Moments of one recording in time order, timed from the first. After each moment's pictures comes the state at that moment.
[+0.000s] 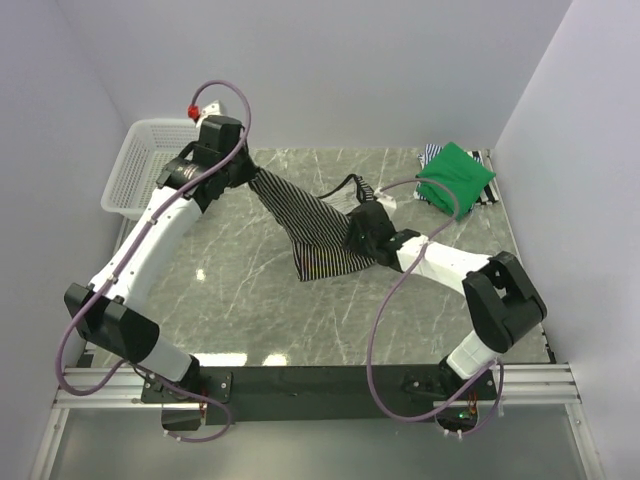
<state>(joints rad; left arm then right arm) -0.44 1.51 1.68 -0.73 -0.27 -0.73 0.58 1.59 0.93 -0.12 0.25 0.77</state>
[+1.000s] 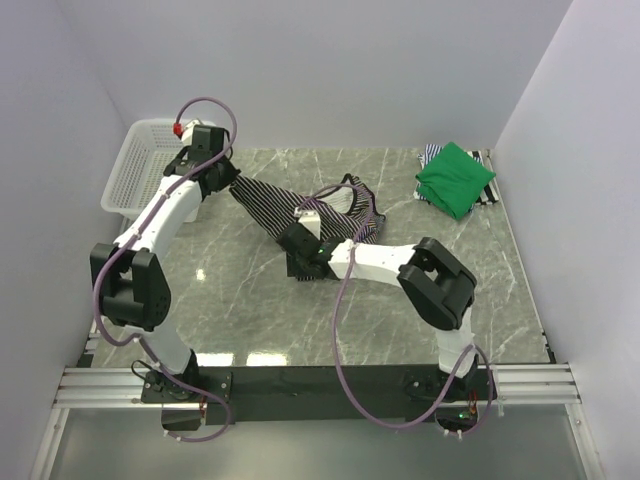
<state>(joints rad) -0.20 1.69 1.52 -0.52 -0.24 -0.76 0.95 1.93 1.29 -0.30 0.36 0.72</state>
